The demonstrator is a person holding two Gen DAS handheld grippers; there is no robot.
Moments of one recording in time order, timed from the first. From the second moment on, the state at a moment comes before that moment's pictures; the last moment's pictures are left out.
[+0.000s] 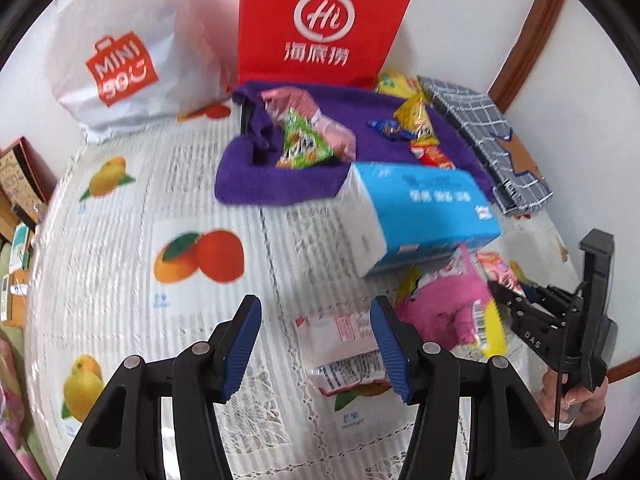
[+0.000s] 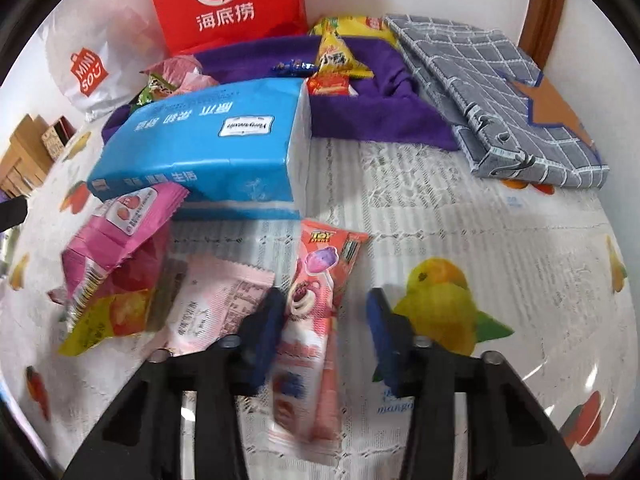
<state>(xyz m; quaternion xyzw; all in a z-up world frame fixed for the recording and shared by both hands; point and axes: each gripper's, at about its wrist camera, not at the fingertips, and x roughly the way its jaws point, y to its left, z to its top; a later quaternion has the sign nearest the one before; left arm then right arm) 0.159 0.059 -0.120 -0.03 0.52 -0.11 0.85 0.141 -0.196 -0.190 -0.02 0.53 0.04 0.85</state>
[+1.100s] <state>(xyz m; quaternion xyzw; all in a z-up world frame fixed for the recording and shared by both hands) 0.135 0.018 -0.176 0.05 0.45 -0.03 0.89 0.146 -0.211 -0.197 -0.04 0.48 0.07 0.88</state>
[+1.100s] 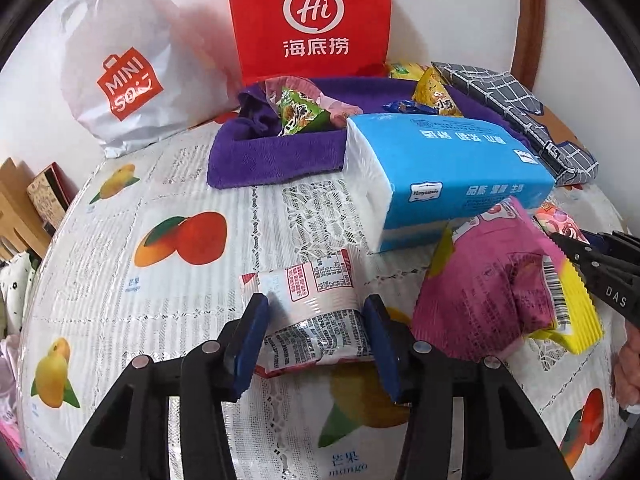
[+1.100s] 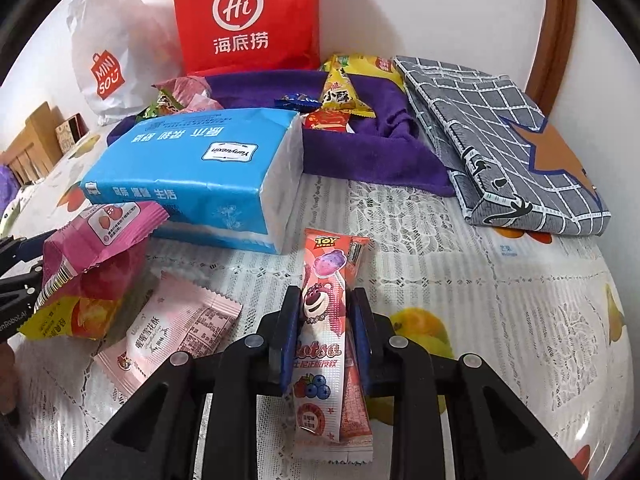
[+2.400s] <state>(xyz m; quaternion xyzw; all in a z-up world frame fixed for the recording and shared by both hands) 0.139 0.025 -0.179 0.03 0.46 -0.02 0.89 0.146 -0.210 -0.197 -0.04 0.48 0.06 0.87</state>
